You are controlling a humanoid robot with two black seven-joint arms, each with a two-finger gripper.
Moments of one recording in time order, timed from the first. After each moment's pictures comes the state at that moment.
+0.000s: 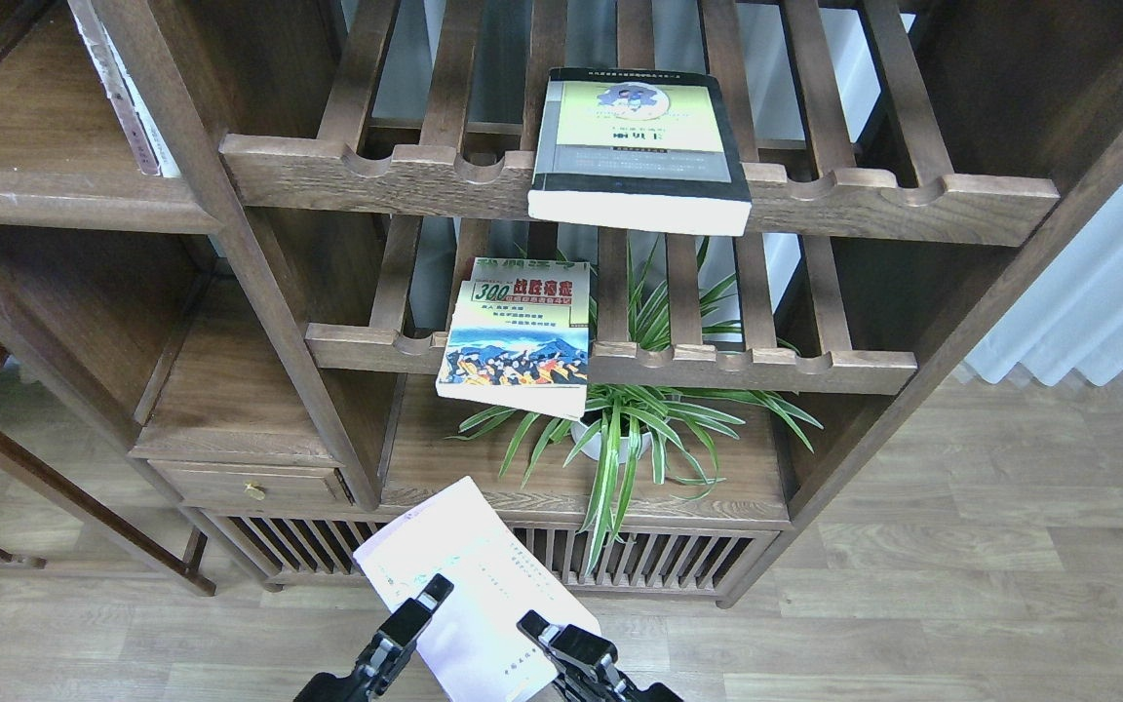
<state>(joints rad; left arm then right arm) 0.21 0.23 -0.68 -1.23 -0.04 -0.49 -0.24 -0.20 0.02 0.76 1.00 0.20 0.58 -0.12</state>
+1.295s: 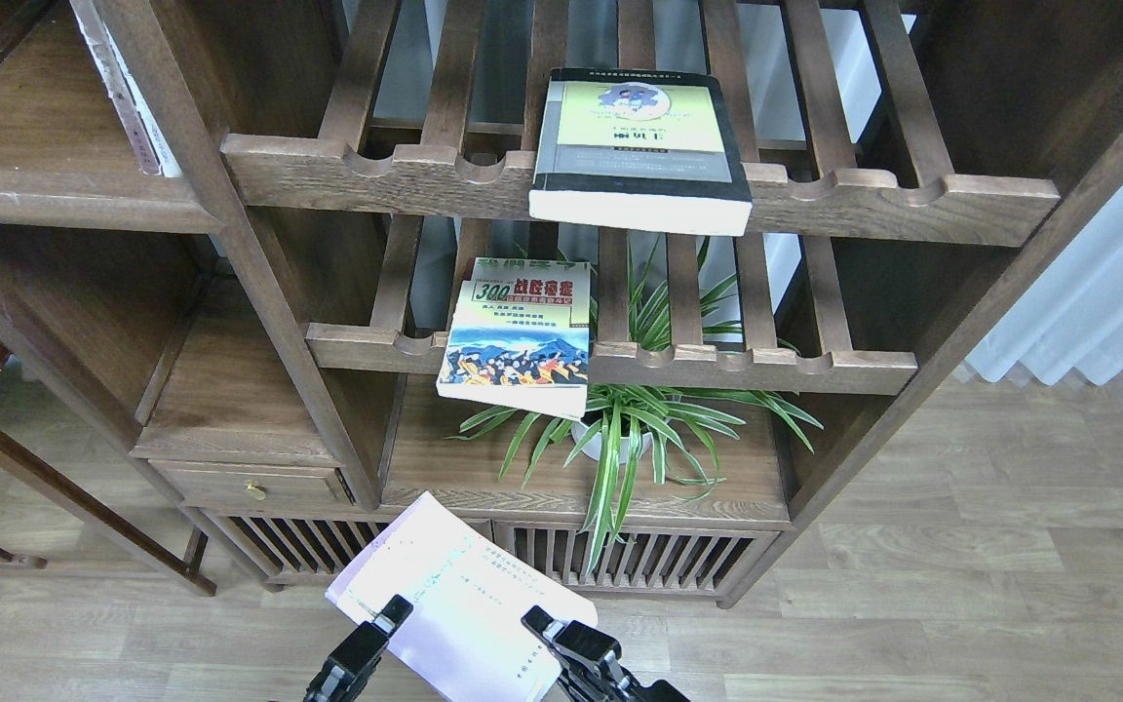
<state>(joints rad) 0.24 0.27 -0.69 -1.24 -0.04 -0.49 -0.26 -0.20 0.01 0.74 1.00 0.20 0.58 -0.11</state>
